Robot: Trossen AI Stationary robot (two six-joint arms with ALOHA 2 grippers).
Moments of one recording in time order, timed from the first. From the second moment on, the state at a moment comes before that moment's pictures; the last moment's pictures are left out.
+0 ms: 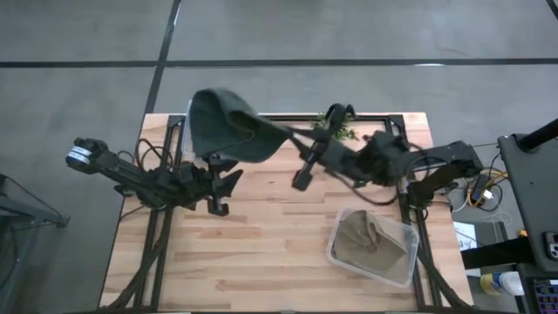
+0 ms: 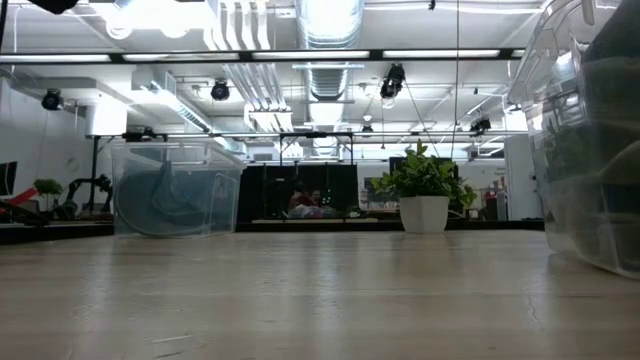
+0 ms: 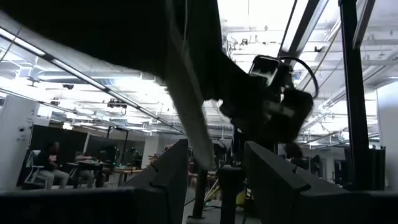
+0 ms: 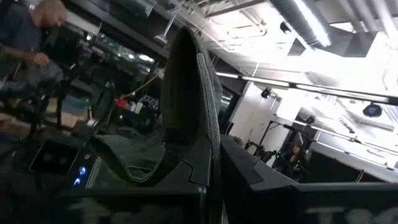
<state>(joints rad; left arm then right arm) -0.33 1.14 0.62 1.26 -0.50 0.23 0.22 1.54 1.61 0.34 0.55 -0.66</state>
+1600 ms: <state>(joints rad) -0.33 0.82 0.62 0.66 -0.82 0.07 0.21 1.58 1.61 0.14 0.73 -0.53</state>
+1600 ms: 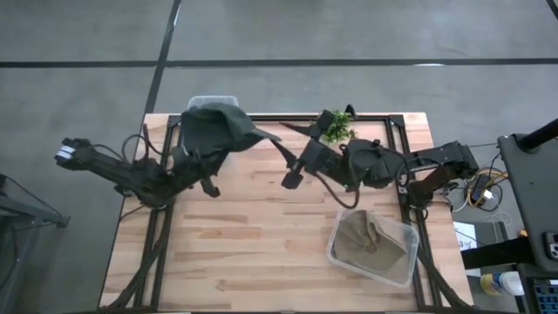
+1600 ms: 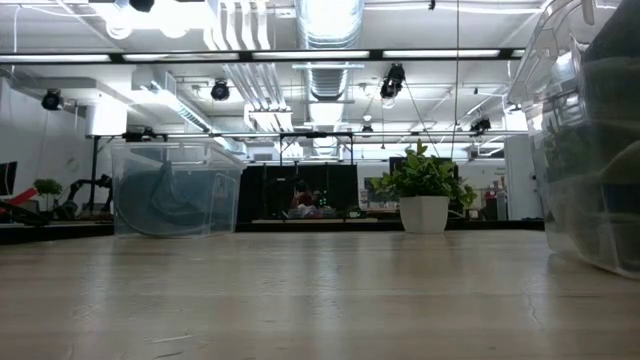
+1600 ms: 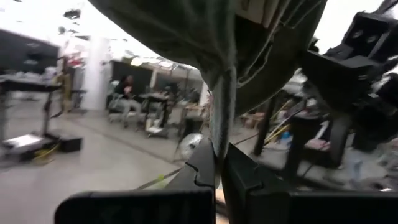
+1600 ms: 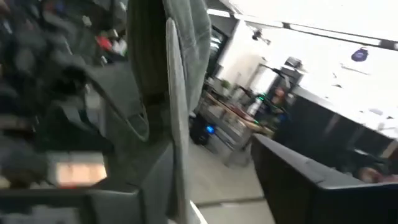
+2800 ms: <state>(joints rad) -0.22 0.64 1.12 -1.36 -0.85 -1.16 0.21 1.59 1.56 -0.46 0.78 -0.08</state>
